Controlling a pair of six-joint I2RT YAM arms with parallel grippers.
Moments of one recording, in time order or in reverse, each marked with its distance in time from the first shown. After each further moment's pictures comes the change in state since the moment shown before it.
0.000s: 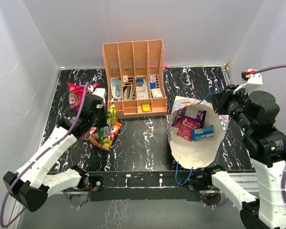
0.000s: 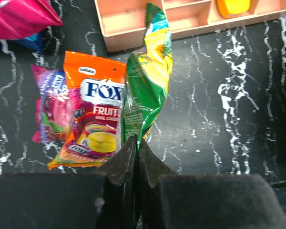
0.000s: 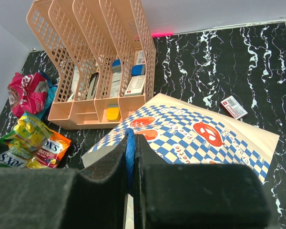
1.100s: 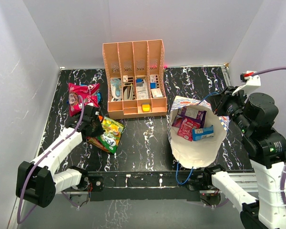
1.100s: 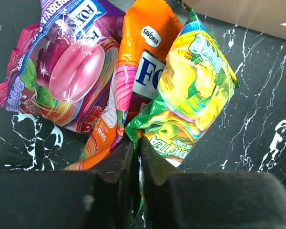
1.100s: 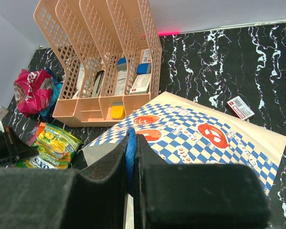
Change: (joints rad) left arm 0.211 0.065 -0.351 0.208 0.050 -0.246; right arm 0.000 -0.023 -0.038 0.024 -0.027 0.003
